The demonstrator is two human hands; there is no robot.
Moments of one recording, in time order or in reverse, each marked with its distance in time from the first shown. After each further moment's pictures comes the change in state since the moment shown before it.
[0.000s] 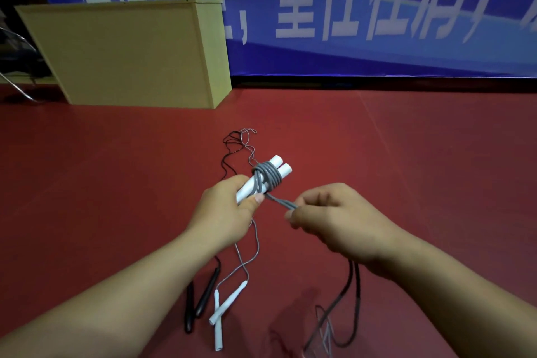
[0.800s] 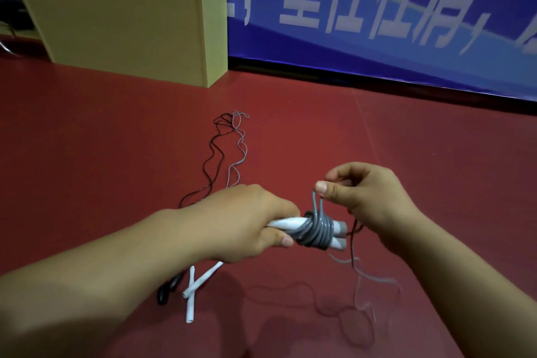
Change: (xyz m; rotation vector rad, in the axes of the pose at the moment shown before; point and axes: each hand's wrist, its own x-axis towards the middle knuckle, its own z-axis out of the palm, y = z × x) left_hand -0.033 0.051 -0.011 0.324 -0.539 0.482; right_hand 0.006 0.042 -0.045 0.062 0.364 0.014
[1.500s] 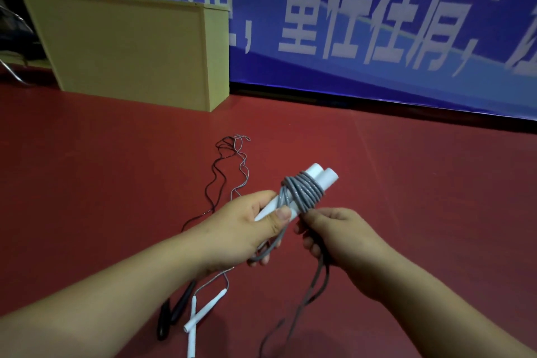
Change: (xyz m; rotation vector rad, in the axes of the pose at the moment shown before) left_hand -0.001 -0.004 0.001 -1.052 0.204 -0.146; right_hand -0.014 -0.009 0.041 0.145 -0.189 0.262
